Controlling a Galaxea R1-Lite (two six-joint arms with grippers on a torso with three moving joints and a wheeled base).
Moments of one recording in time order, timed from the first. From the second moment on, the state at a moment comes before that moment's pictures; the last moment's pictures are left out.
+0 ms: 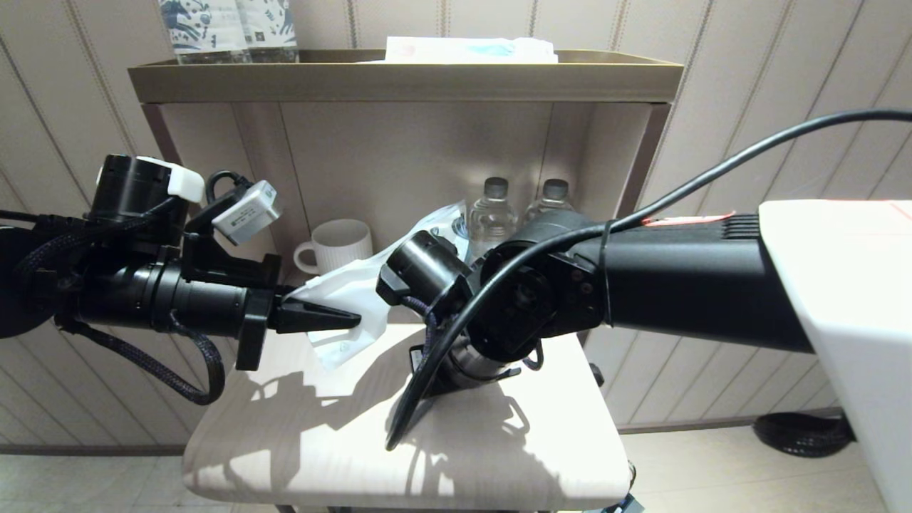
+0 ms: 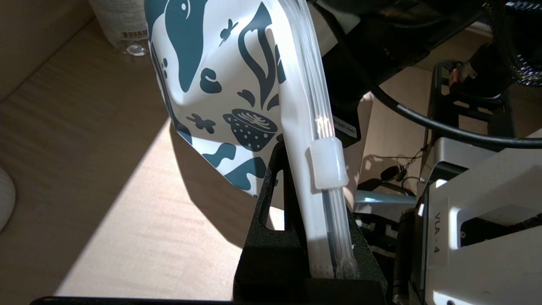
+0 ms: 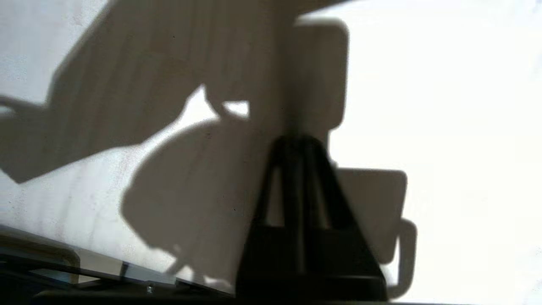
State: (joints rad) left arm -0.27 1.62 -1.08 0.10 -0.95 0.50; right arm 0.90 2.18 -1.95 0.79 -0.28 0.56
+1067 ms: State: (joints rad) left arm -0.27 1.62 -1.08 0.10 -0.95 0.50; right arm 0.81 2.12 -1.95 0.79 -0.29 0.56
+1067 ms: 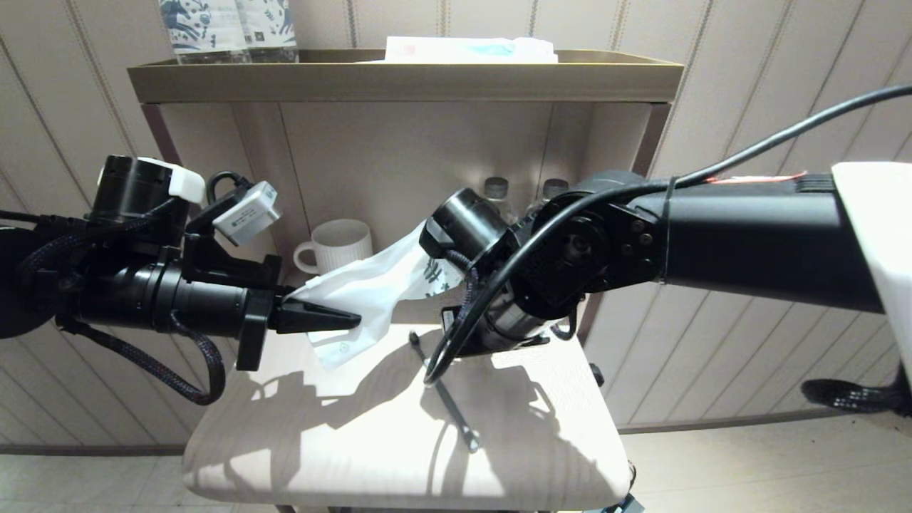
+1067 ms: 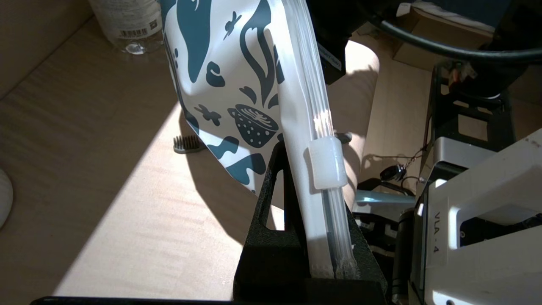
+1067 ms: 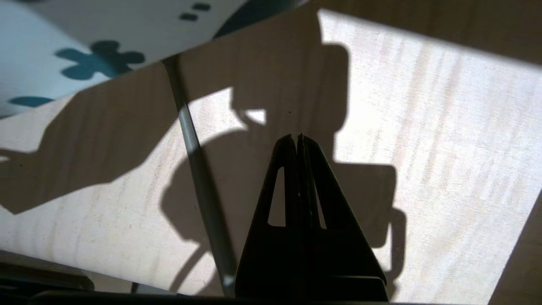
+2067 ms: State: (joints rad) left arm -0.25 1.61 -1.04 0.10 -0.94 0.44; right arm 0.90 2.04 -1.78 0.75 -0.28 0.46
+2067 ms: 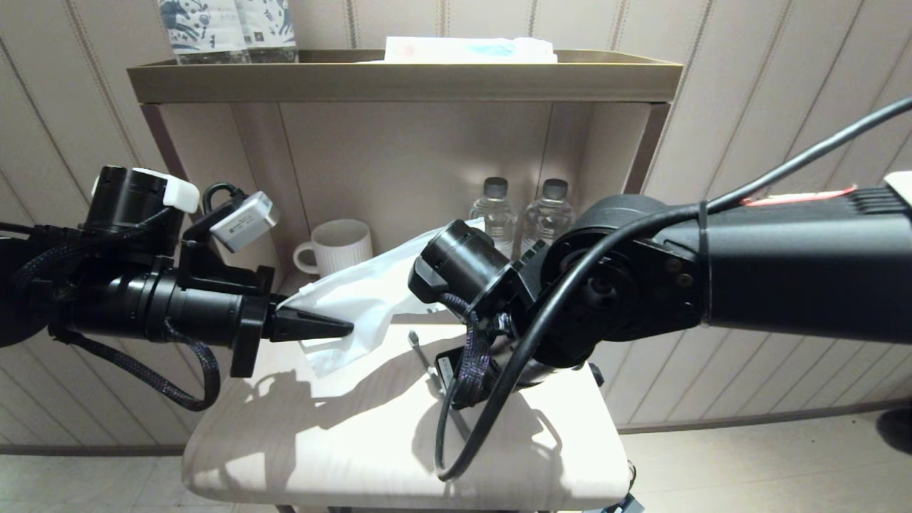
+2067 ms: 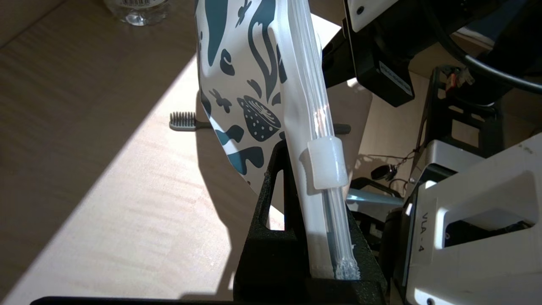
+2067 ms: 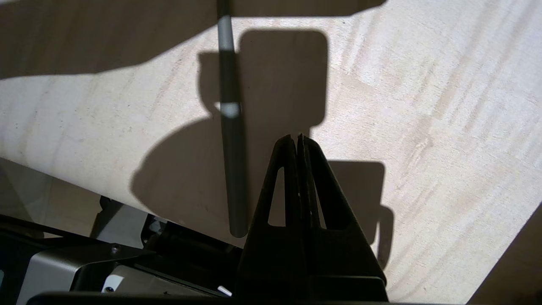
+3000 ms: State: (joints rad) left arm -0.25 1.61 -1.04 0.10 -0.90 0.44; right arm 0.93 2.08 -1.74 0.70 -0.18 0.44
